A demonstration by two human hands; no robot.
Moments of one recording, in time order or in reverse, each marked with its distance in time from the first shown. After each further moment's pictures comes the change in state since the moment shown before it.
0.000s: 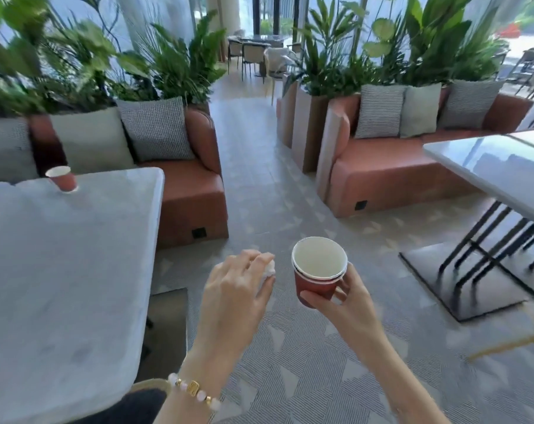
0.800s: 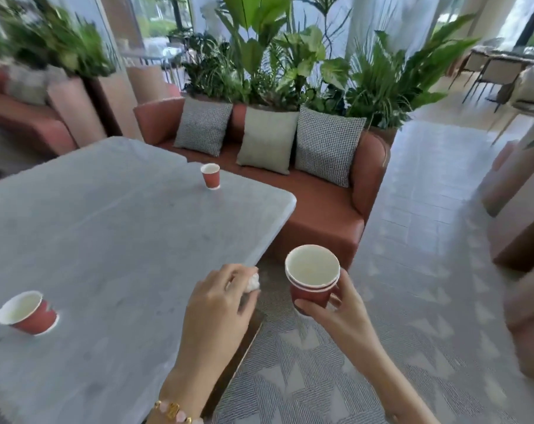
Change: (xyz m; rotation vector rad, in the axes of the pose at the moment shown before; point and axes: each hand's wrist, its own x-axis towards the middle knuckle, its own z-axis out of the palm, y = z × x) left_hand 0.174 -0.201 0.055 0.519 0.206 -0.575; right_hand 0.365 -0.007 0.200 0.061 -0.778 -0.125
